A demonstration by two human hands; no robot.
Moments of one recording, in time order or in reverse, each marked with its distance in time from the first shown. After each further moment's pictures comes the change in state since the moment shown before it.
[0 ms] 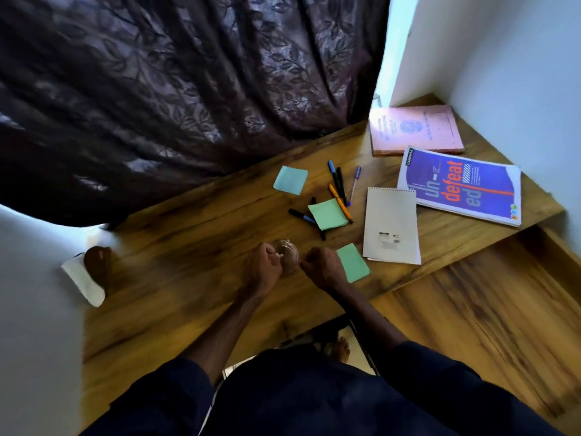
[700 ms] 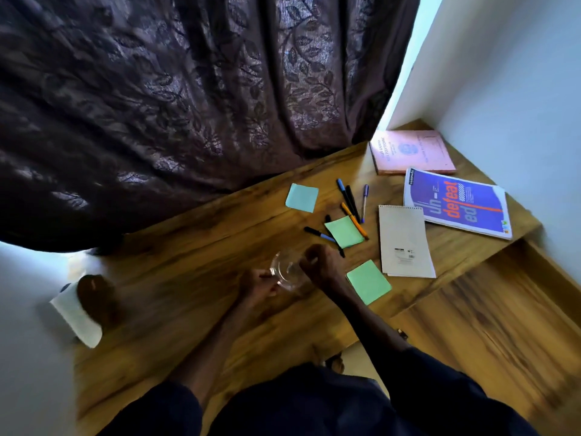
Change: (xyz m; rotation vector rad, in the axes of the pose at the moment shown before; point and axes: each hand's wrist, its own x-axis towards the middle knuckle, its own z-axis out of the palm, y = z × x) left_hand 0.077 -0.092 -0.016 -0.522 -0.420 -0.326; right_hand 0.034 -0.092 0.029 -0.113 0.178 0.085
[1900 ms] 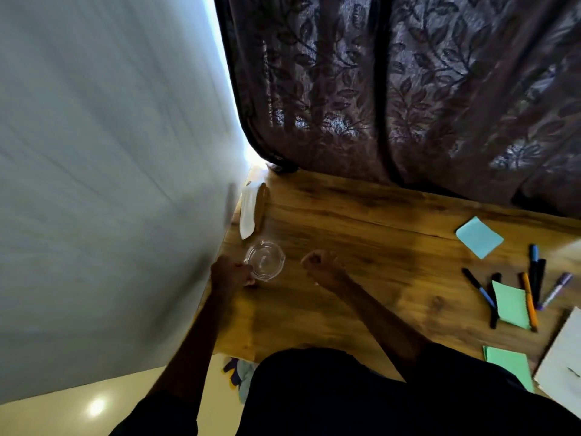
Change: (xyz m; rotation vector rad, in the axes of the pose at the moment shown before) left_hand -0.153 -0.150 -0.266 -0.165 0.680 -0.278; right_hand -0.062 -0.186 0.205 0.050 -0.764 -0.213
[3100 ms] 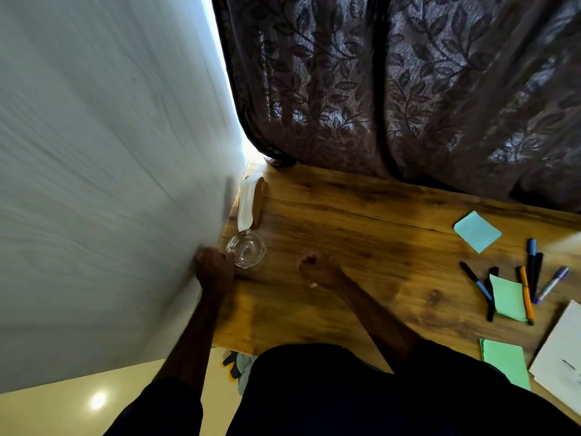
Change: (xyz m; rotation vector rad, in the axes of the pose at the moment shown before) left_hand 0.024 -0.022 -0.002 0.430 0.328 0.077; right_hand -0.012 -0.008 0.000 0.036 -0.132 0.049
